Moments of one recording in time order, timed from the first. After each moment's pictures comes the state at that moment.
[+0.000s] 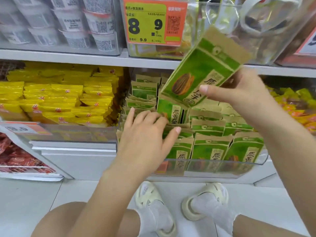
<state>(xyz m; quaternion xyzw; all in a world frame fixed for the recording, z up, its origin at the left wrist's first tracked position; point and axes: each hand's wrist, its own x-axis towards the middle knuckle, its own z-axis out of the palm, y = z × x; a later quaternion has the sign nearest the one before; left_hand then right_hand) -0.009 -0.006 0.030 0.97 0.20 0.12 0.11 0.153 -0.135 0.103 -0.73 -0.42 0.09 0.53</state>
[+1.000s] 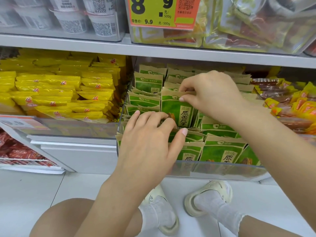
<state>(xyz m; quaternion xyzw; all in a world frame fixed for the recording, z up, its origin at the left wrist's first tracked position) -0.010 -0.009 0.011 0.95 0.20 0.22 0.12 0.151 -0.074 0.077 -0.85 -0.51 -0.10 0.07</state>
